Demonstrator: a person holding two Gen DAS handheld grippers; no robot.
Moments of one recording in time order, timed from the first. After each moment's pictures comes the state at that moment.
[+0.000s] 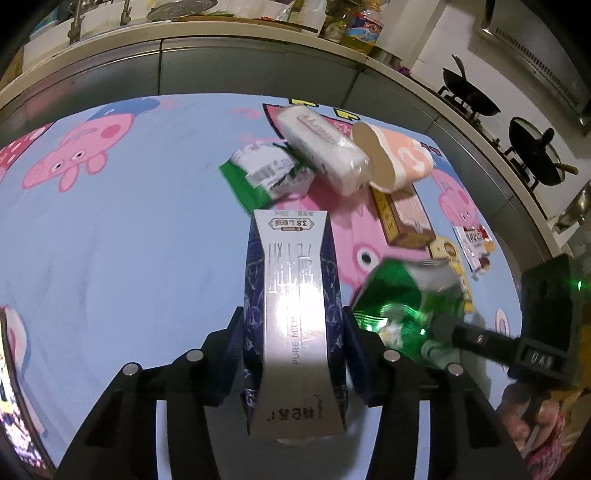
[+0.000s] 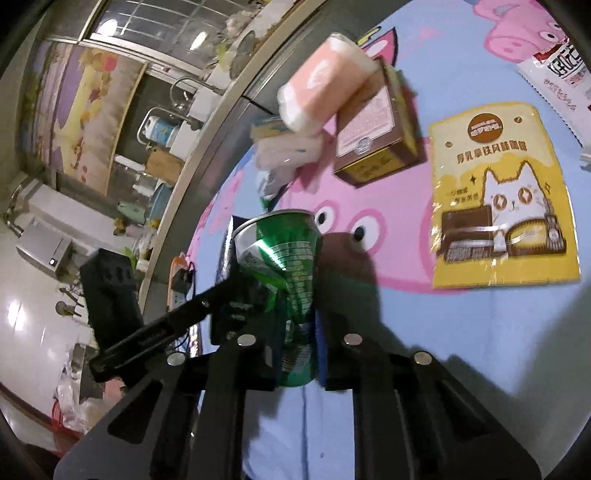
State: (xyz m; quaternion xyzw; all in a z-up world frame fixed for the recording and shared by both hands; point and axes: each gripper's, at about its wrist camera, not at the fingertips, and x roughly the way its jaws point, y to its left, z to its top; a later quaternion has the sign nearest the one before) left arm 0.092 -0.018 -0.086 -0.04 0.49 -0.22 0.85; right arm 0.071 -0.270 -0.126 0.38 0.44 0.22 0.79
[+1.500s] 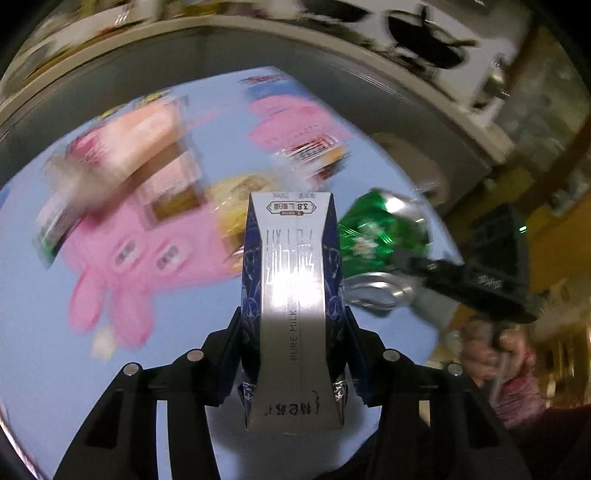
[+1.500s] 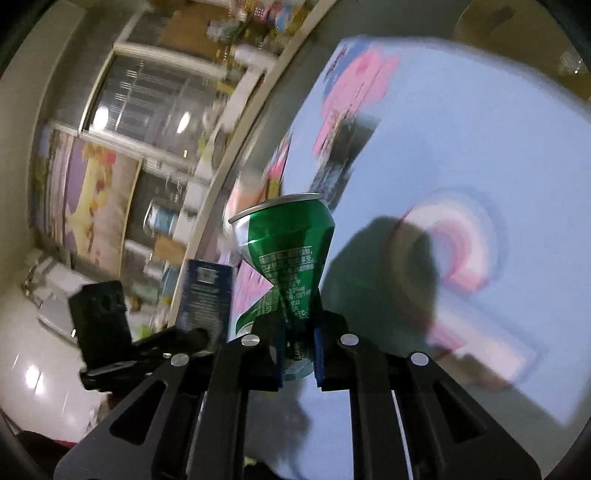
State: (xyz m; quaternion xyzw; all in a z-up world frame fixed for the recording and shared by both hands) left arm 0.026 -0.213 -0.038 0.11 0.50 -0.41 0.76; right arm -0.060 -0.451 -0.144 0.48 0.31 0.12 0.81
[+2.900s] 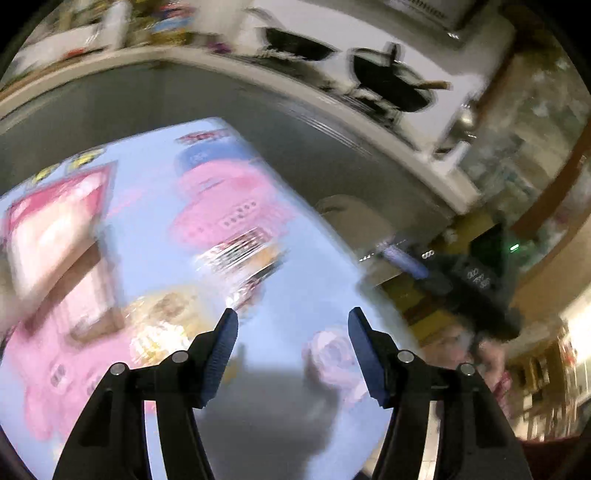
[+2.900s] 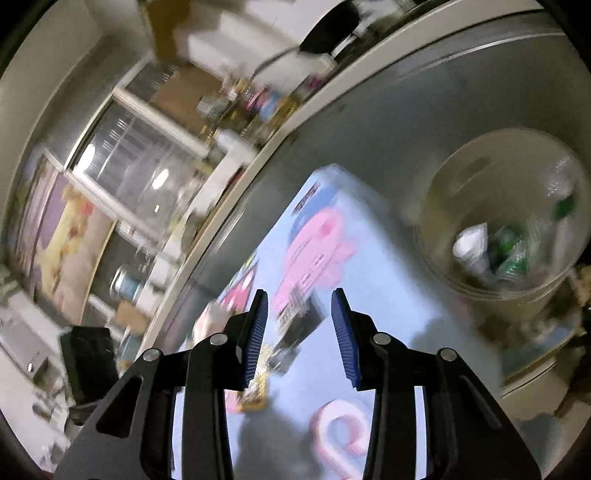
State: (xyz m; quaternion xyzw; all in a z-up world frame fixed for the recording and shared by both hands) left arm 0.076 -0.224 -0.025 0.02 0.47 -0.44 0.77; right arm -0.040 -0.519 -0.080 0.43 0.23 0.02 0.87
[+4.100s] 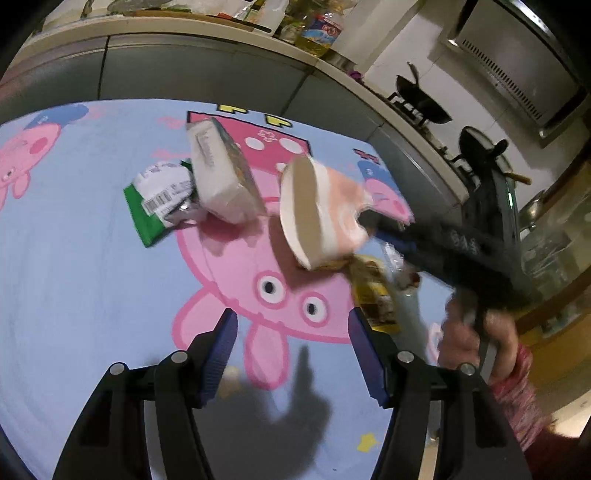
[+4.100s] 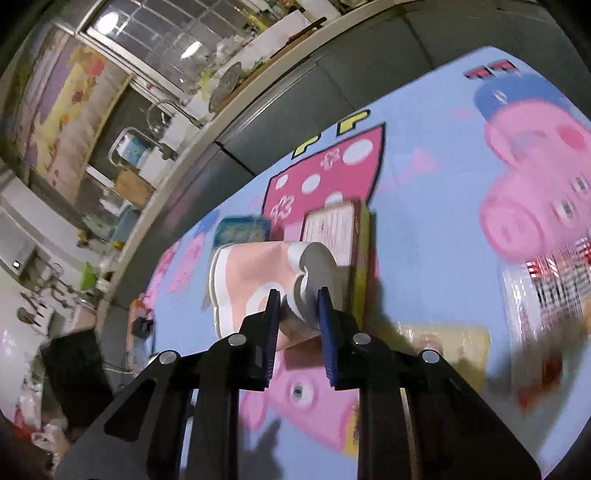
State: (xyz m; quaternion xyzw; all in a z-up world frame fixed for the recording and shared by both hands) left arm 0.111 -0.059 -0.064 -0.11 0.48 -0.32 0.81; right arm 0.143 -0.326 -0.086 0.32 0.41 0.15 0.84
